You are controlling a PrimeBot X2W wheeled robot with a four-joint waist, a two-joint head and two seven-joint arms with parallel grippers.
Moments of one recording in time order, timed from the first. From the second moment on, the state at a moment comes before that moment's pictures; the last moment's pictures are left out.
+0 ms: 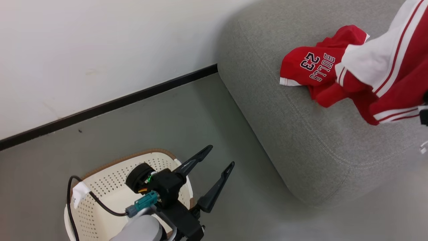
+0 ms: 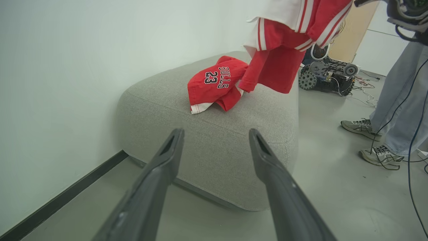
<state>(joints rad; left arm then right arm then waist) -0.45 0.30 -0.86 0.23 -0.61 -0.10 -0.25 -0.45 -0.44 0.08 0.07 0.48 0.10 -0.26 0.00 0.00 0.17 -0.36</state>
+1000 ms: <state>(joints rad) -0.56 0.41 -0.84 0.14 -0.60 -0.11 -0.22 -0.87 -0.64 -0.14 0.35 0.60 0.11 -0.25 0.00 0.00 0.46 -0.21</state>
